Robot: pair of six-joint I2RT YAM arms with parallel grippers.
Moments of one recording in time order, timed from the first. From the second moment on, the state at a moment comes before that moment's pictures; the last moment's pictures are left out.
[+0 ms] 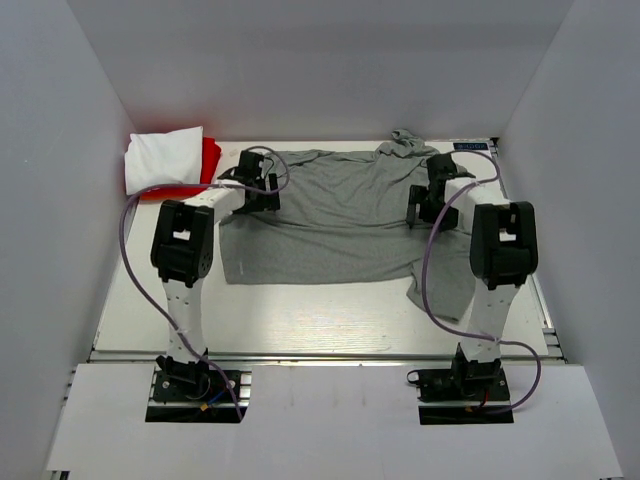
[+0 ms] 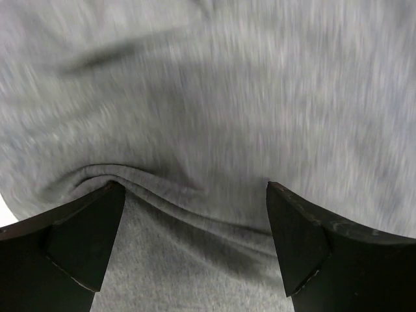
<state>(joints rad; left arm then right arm) -0.25 2.12 1.51 -0.35 -0.13 -0.29 0.12 2.01 1.41 -0.58 0.08 0.21</state>
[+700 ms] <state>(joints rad) -0.20 2.23 1.72 -0.40 0.01 -0.17 0.09 2.01 1.56 -0.55 -0.01 0.08</state>
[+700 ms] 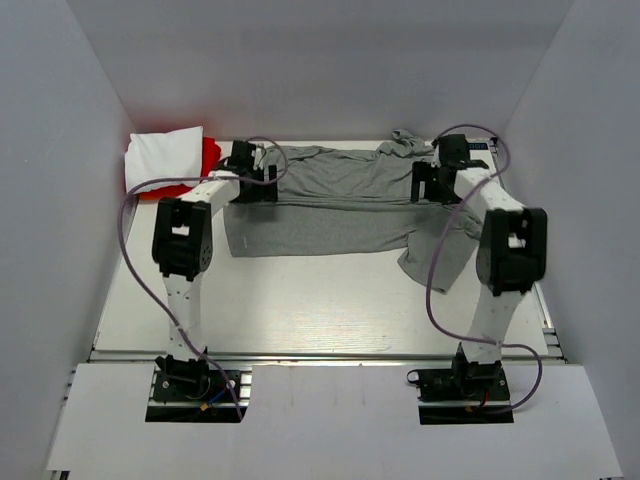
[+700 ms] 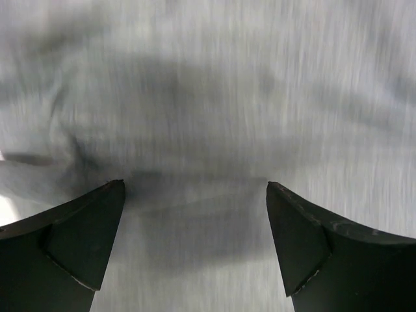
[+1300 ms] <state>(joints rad) -0.21 1.38 0.87 -0.38 -0.18 -0.47 0.09 1.21 0.86 -0.52 0.11 0.37</state>
